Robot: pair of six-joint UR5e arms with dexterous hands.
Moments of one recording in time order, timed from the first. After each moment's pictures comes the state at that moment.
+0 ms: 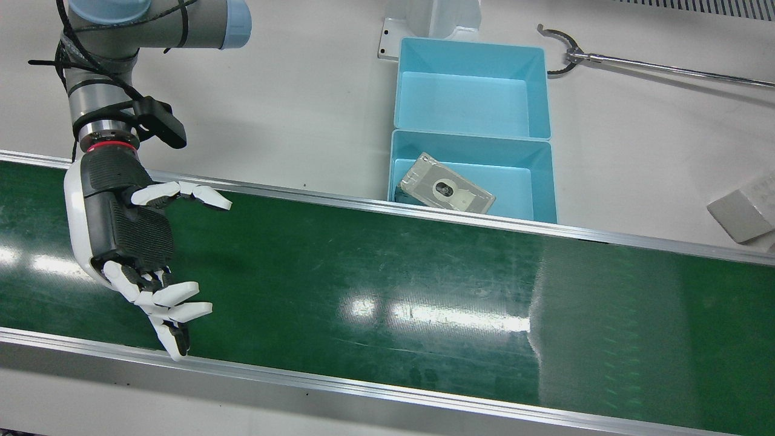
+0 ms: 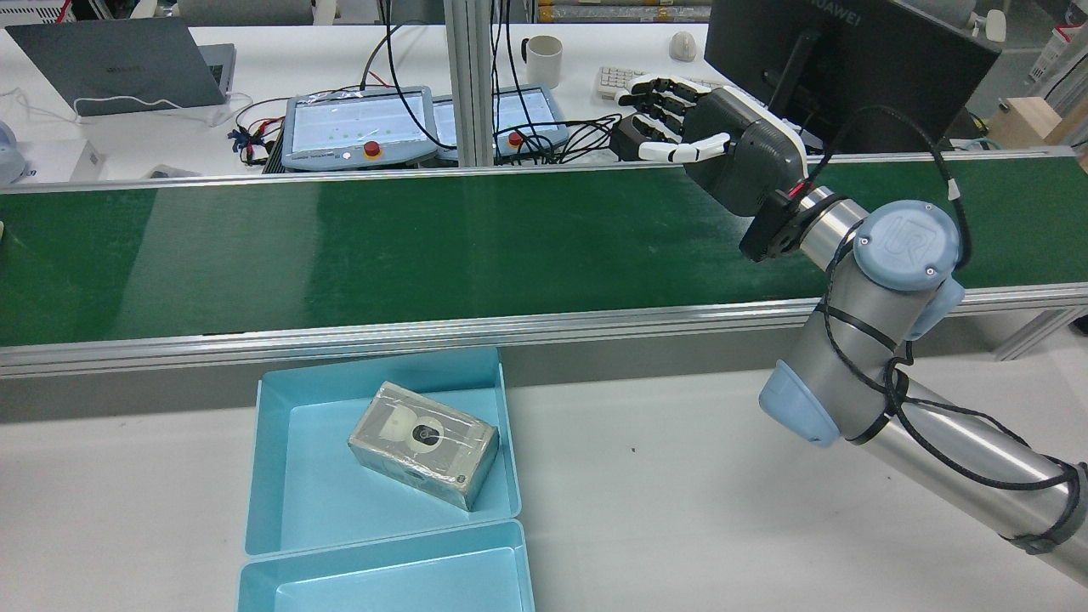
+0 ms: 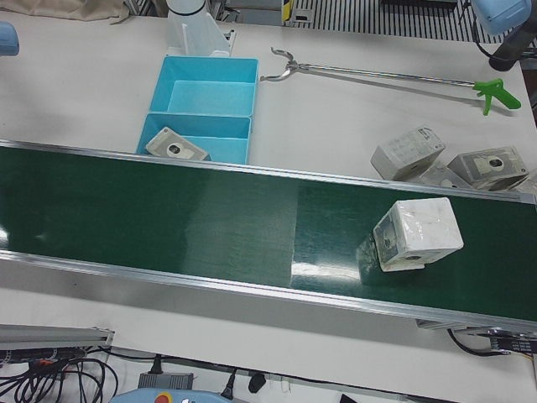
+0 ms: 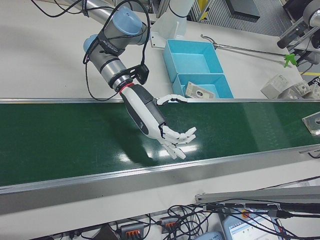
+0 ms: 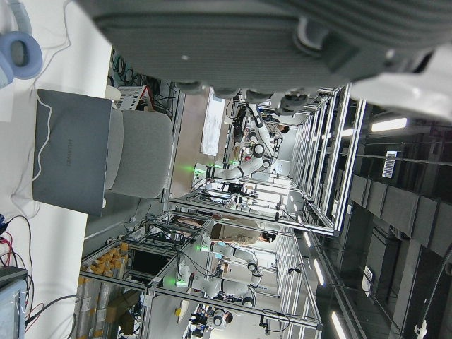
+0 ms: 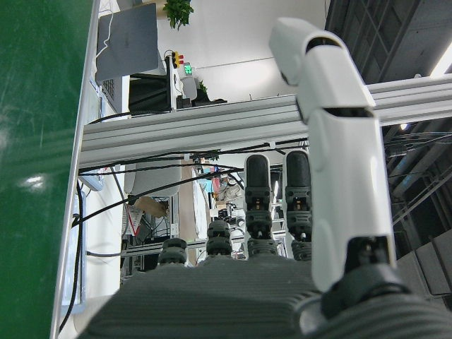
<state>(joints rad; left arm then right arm) -1.81 -1.79 -1.75 0.44 1.92 -0.15 0.93 -1.06 1.72 -3.42 -1.31 0.00</state>
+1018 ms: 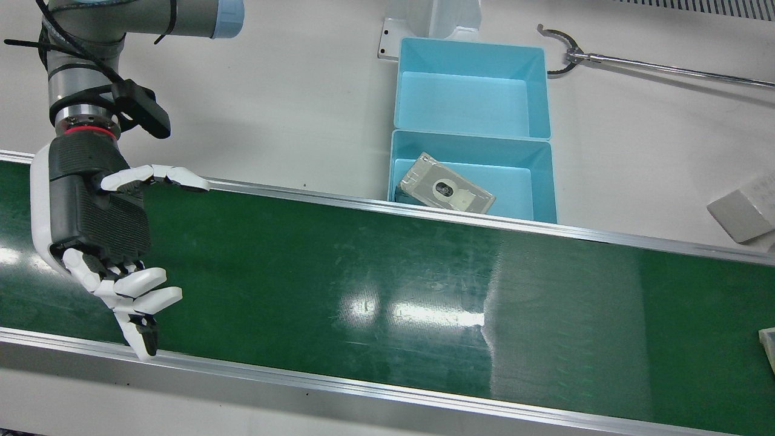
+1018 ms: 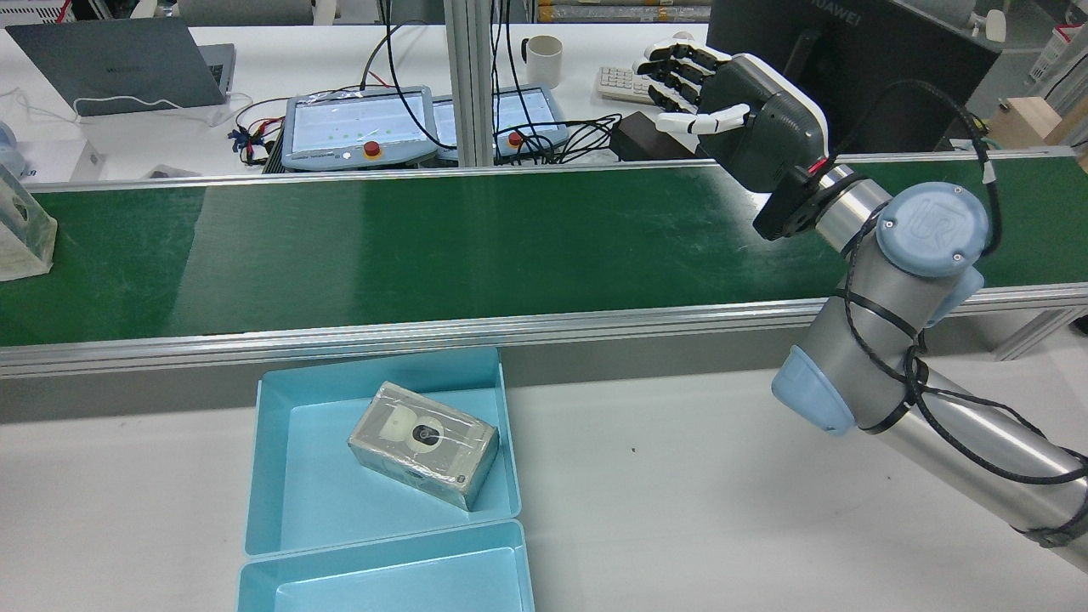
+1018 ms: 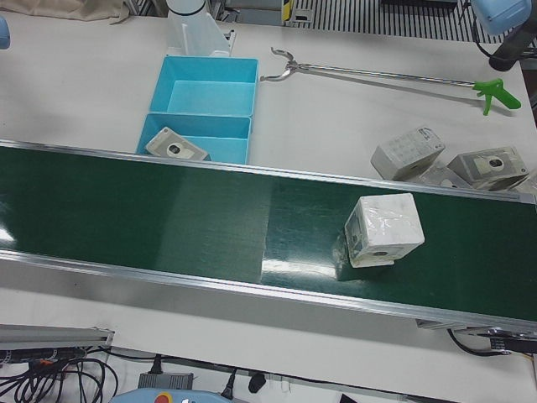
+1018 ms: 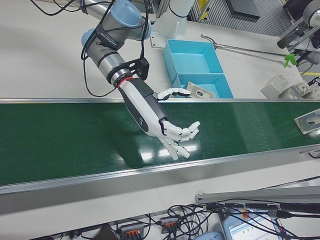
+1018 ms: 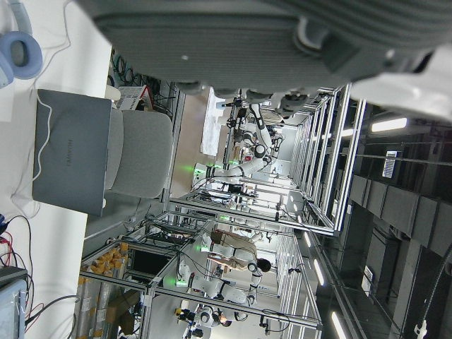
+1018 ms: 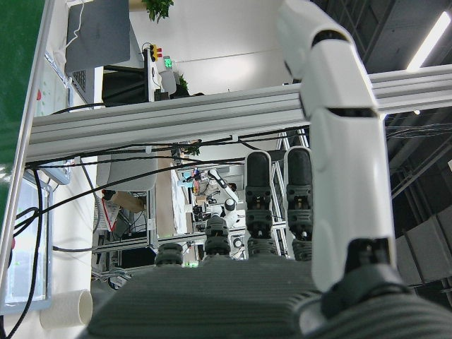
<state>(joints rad) -1.81 -1.79 -1.75 0.44 1.92 -0.15 0.96 -1.06 1.76 -3.43 -1.29 0.00</state>
